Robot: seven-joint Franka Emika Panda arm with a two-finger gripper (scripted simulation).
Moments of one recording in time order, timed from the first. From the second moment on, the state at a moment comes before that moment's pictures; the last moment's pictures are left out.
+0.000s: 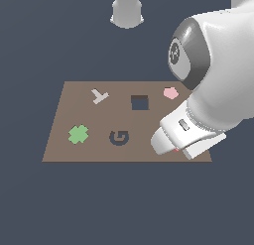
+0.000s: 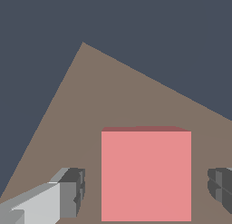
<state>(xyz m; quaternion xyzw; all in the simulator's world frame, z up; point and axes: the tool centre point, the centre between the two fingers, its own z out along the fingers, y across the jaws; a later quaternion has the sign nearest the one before) 0.083 0.153 0.050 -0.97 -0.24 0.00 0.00</state>
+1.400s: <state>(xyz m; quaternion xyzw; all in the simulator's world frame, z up) 0.082 0.153 0.031 -0.97 -0.25 0.00 0.00</state>
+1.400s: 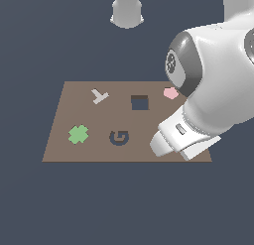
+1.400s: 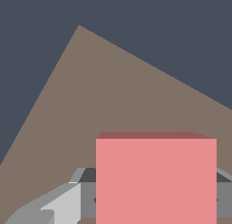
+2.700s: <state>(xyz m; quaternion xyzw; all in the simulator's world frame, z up) 0.021 0.174 0.034 -0.81 -0.58 0.00 0.00</state>
